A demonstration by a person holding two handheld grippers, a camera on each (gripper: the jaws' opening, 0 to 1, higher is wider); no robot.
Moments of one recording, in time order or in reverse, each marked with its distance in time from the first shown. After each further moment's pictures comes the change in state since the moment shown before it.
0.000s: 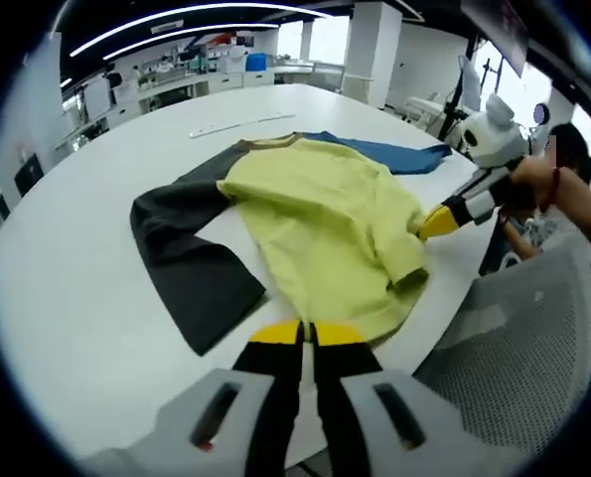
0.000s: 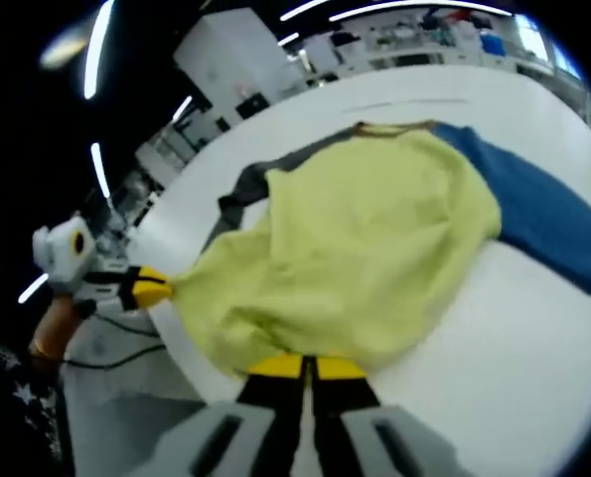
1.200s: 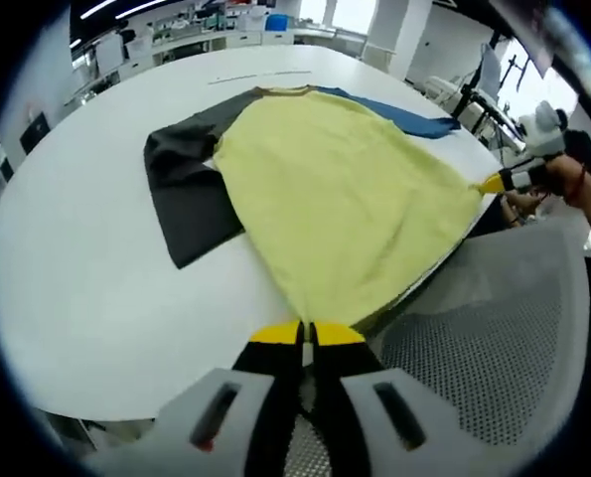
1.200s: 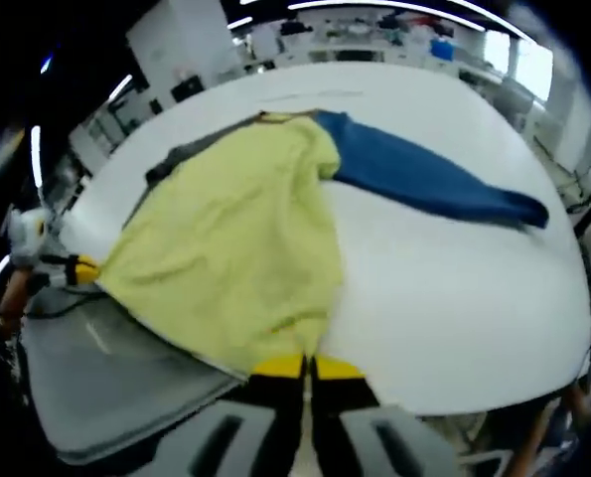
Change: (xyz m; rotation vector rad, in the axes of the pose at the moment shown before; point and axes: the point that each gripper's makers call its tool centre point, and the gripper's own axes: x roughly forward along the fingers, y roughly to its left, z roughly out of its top) left arm -0.031 -0.009 -0.063 -0.112 0.199 0.016; right arm -0.103 -0.076 -0.070 0.039 0.076 -0.385
